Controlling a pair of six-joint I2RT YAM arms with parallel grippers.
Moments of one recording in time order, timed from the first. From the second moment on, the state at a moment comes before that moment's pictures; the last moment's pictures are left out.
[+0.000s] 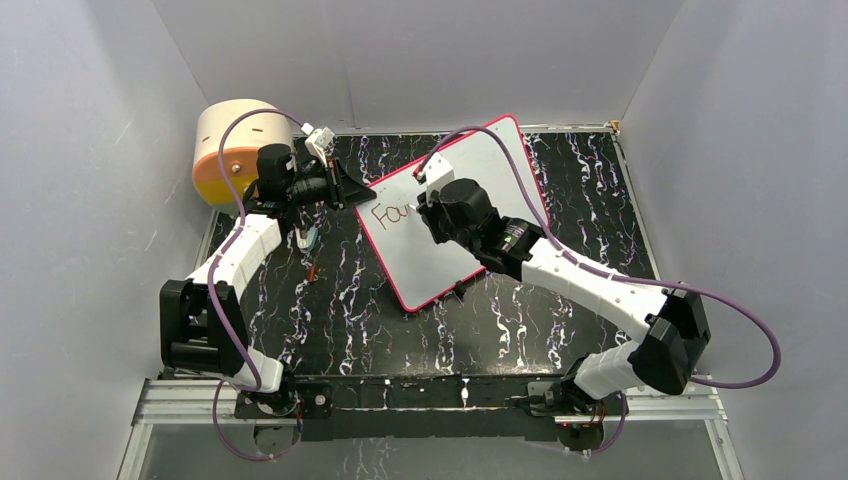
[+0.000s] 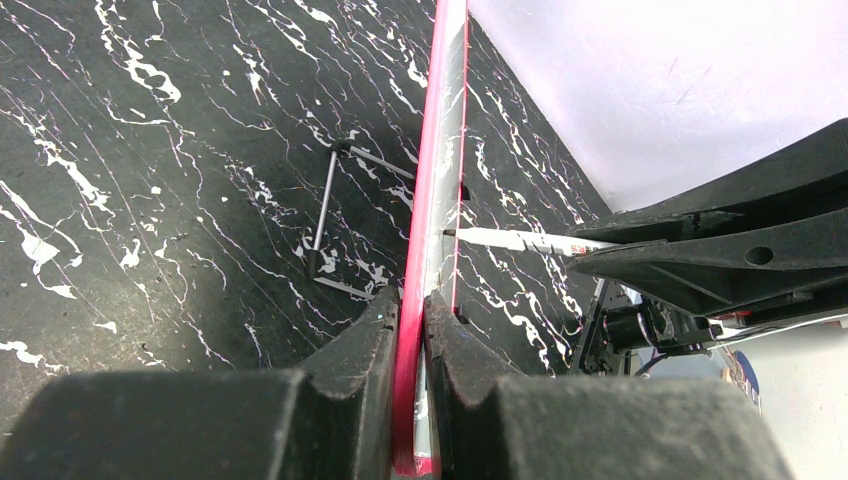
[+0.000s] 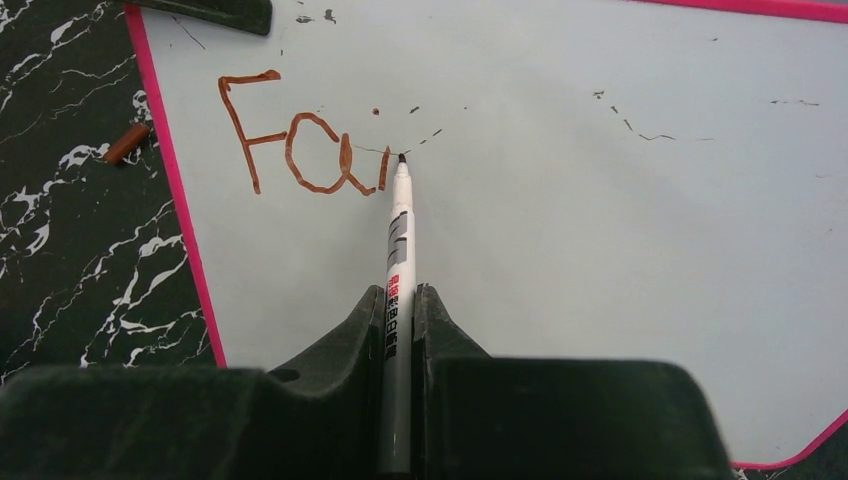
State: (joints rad) left arm -0.12 1.48 1.06 0.04 0.92 -0.35; right arm 0.92 1.40 1.21 -0.26 0.25 0.05
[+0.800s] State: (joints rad) left arm -0.12 1.48 1.06 0.04 0.92 -0.35; right arm 0.92 1.41 1.21 -0.26 0.30 0.05
